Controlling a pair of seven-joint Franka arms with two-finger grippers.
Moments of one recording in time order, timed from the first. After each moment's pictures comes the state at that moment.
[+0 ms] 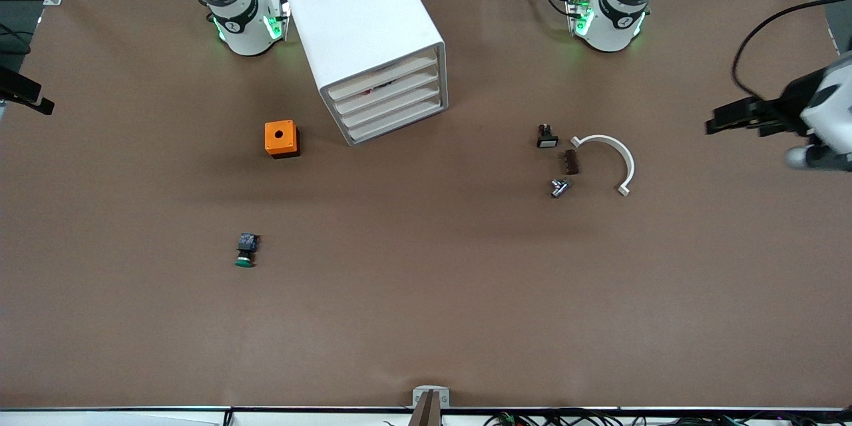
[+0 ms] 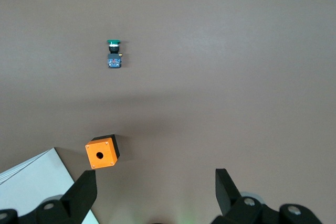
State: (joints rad) left arm 0.53 0.13 -0.55 -1.44 -0.05 1.38 0.01; right arm -0.08 -0.01 -0.11 -1.52 0.04 1.46 -0.14
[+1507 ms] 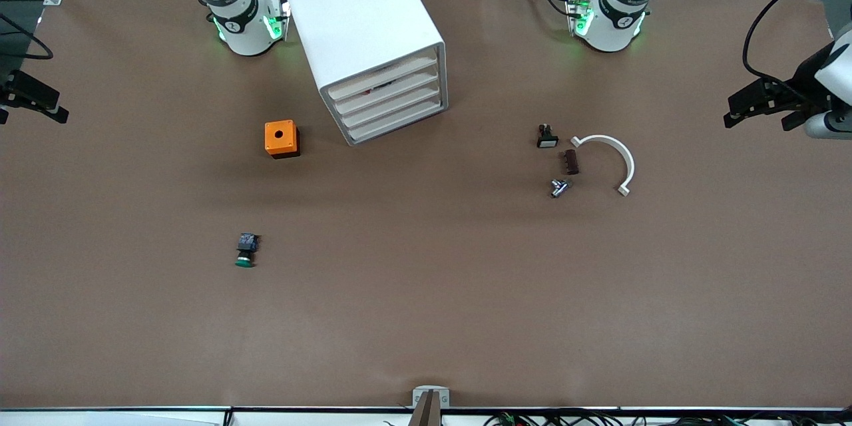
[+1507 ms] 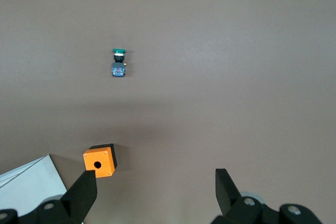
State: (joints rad) left arm 0.01 -0.03 -0.02 -1.63 -0.05 1.59 0.04; right arm -0.03 -0.03 -0.10 -1.56 0.01 1.52 -0.12
